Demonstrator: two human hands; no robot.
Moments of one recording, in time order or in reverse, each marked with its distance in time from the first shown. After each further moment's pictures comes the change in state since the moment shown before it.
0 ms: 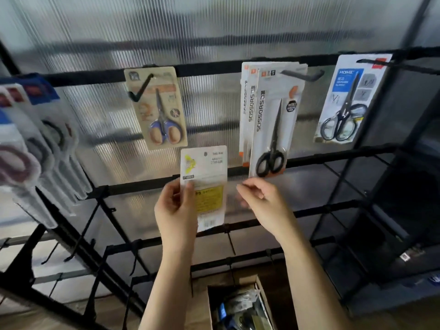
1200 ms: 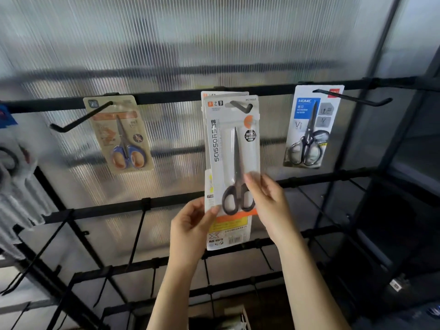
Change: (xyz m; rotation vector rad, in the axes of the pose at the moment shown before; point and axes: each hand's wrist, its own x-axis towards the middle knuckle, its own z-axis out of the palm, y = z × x) left_hand -0.031 0.003 0.084 -0.130 -0.377 -0.002; right_hand 0.033 0.010 -0.081 0.318 0.138 -0.074
